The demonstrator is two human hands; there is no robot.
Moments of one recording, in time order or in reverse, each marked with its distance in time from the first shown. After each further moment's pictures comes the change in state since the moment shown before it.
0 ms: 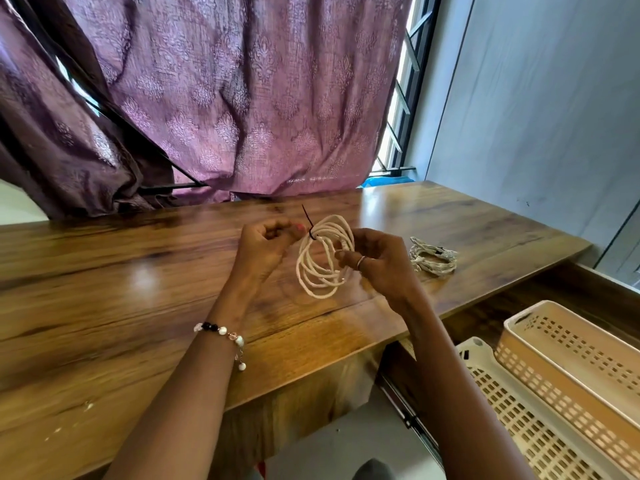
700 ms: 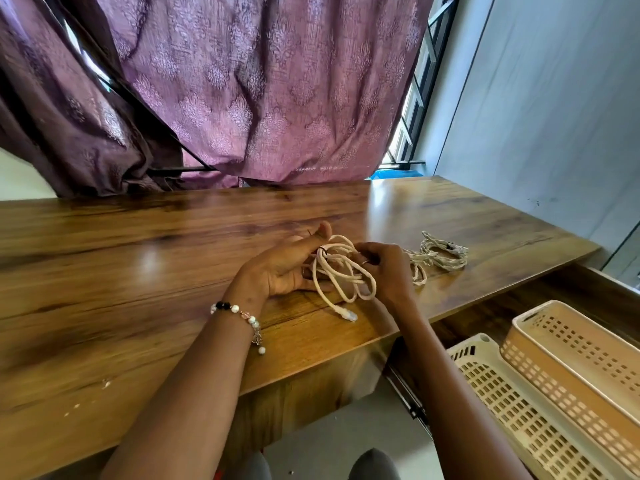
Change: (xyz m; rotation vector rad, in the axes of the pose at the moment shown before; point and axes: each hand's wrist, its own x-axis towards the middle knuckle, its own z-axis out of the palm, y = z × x) left_hand -0.006 -0.009 0.002 -0.208 -0.484 -0.516; right_hand -0.008 0.019 0.018 -0.544 0.143 0.067
